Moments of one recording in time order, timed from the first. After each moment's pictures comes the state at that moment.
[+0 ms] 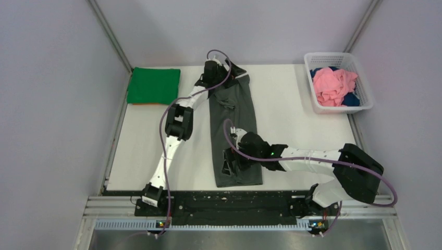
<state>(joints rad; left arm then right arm) -0.33 2.84 2.46 0.12 0.49 -1.09 1.00 1.43 0.67 0.01 -0.22 0.57</state>
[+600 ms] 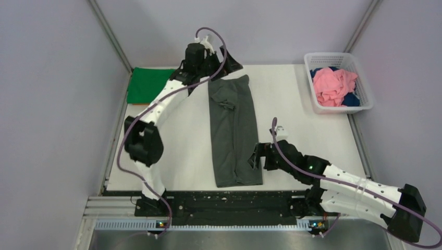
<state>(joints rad) -0.38 2.03 1.90 -0.20 0.42 -0.76 0.97 0.84 0.53 -0.33 0.23 0.74</state>
